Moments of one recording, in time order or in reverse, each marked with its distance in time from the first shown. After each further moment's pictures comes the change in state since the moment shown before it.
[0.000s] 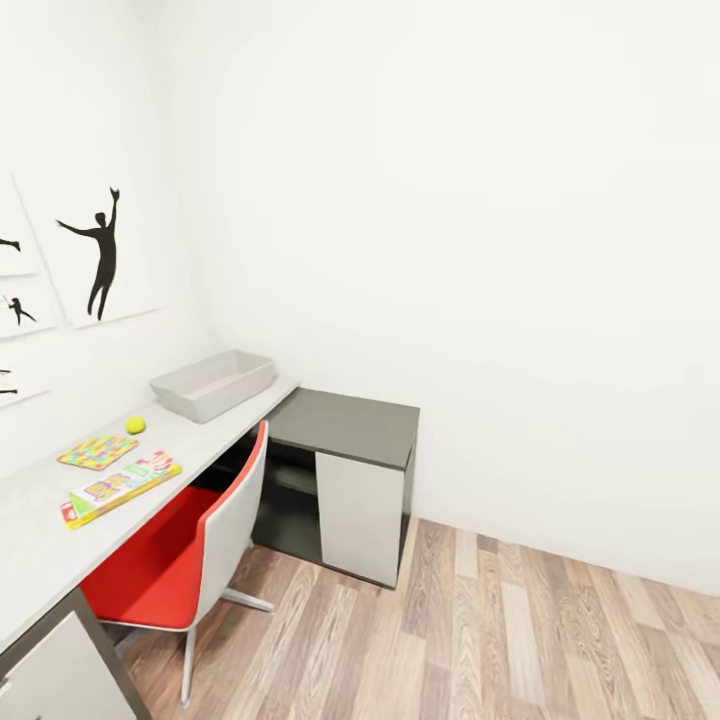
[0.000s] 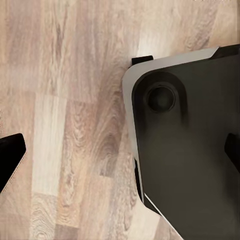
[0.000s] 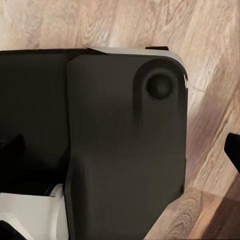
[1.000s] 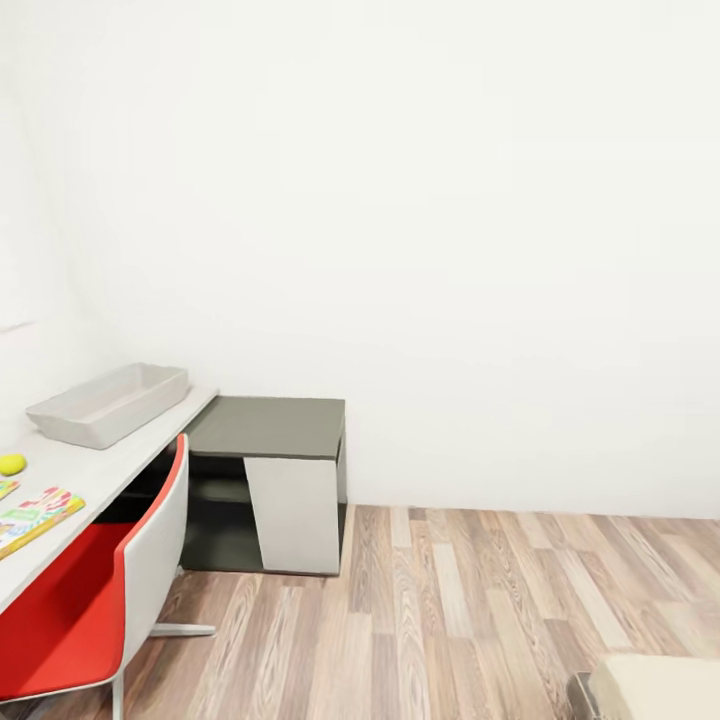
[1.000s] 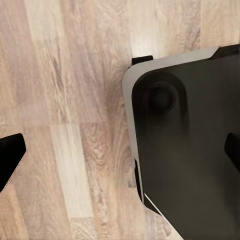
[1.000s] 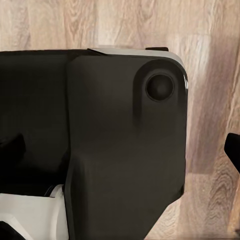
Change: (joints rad) left arm 0.000 0.000 0.000 0.000 0.000 0.000 0.000; right arm 0.000 0.000 0.000 0.000 0.000 -0.003 0.000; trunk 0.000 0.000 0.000
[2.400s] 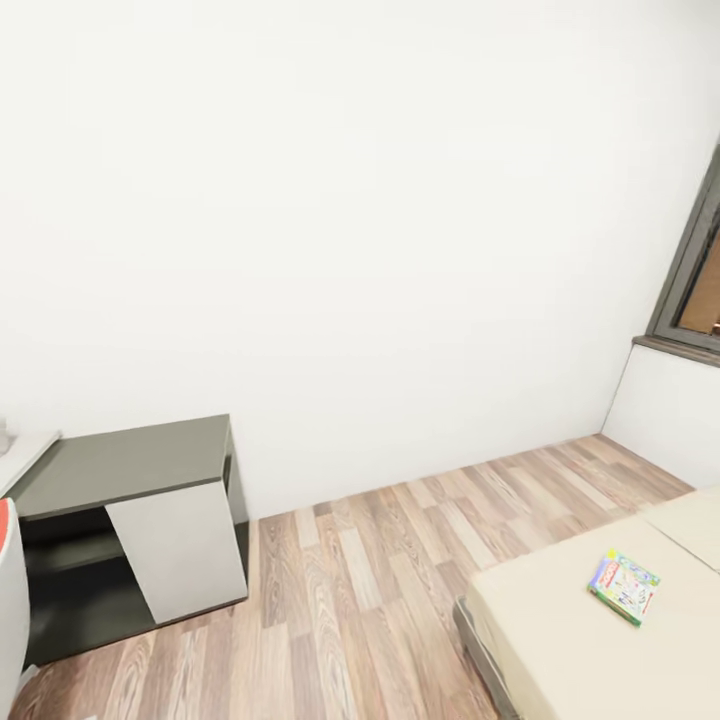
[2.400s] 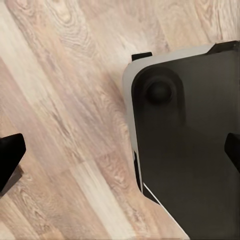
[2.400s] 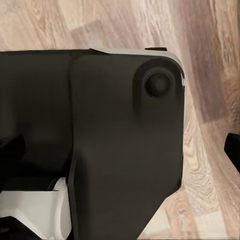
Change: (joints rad) left arm 0.000 0.000 0.001 0.000 0.000 0.006 -0.001; right arm 0.000 0.000 0.000 0.000 0.000 -0.007 0.000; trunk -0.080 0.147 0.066
